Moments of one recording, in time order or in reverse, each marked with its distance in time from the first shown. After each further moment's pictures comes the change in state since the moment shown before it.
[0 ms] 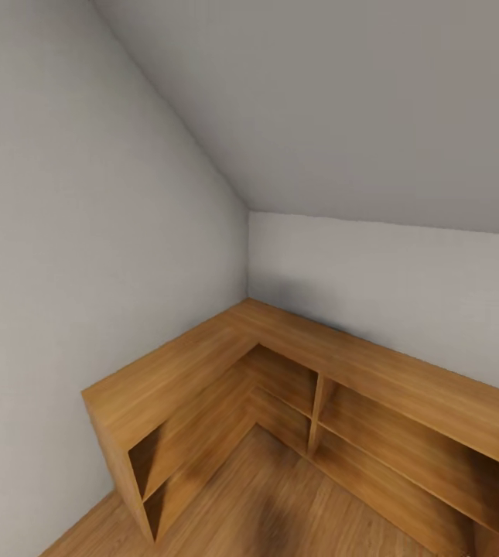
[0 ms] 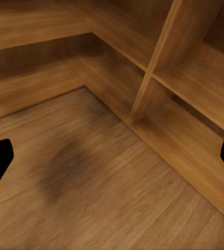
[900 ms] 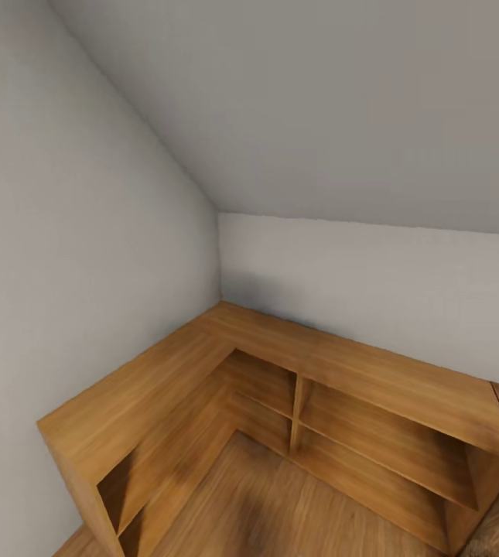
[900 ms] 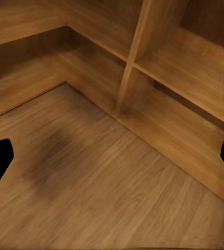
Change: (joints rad) left arm 0.000 0.000 0.002 0.000 0.000 0.001 -0.003; right arm 0.000 0.027 -0.005 -0.001 -0.005 0.024 -0.001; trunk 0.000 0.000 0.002
